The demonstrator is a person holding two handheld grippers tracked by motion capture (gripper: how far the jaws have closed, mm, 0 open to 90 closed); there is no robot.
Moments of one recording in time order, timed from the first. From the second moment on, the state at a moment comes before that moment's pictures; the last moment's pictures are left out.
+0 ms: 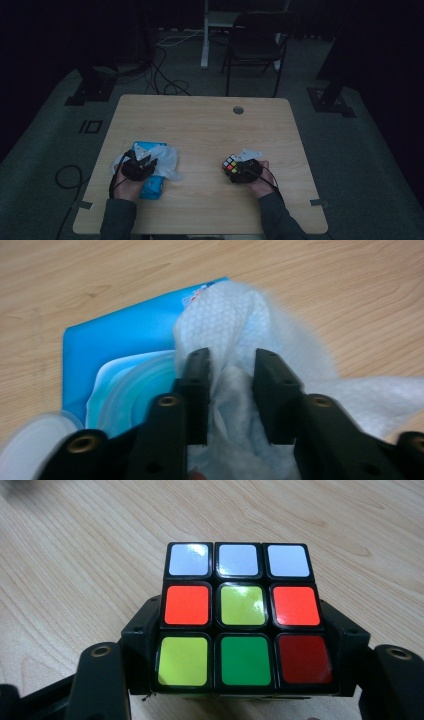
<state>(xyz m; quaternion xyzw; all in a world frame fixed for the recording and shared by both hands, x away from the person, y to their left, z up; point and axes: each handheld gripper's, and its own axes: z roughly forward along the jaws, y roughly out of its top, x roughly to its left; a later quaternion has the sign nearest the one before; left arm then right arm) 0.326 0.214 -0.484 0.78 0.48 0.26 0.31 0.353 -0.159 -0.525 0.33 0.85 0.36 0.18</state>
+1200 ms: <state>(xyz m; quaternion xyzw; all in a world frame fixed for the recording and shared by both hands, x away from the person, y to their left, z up) 0.319 0.150 -0.419 0.80 0.36 0.23 0.43 0.346 -0.145 -0.523 0.30 0.86 0.38 0.17</state>
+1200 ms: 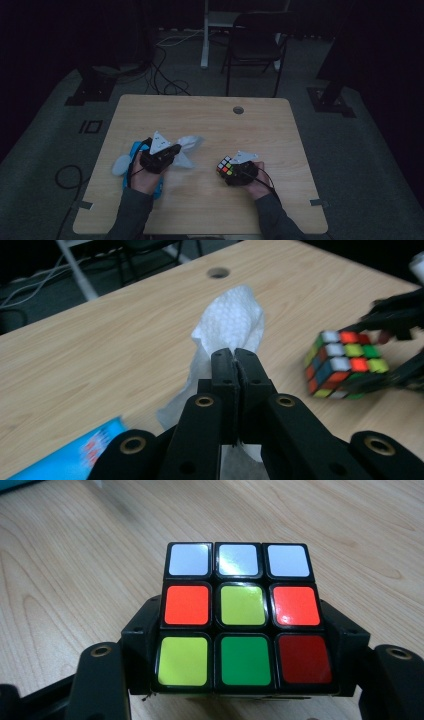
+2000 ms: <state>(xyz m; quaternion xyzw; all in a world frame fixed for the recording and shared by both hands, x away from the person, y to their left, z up) 0.326 0.094 -0.407 0.80 0.30 0.17 0.49 0.344 -0.126 -0.526 0.29 0.86 0.38 0.16</state>
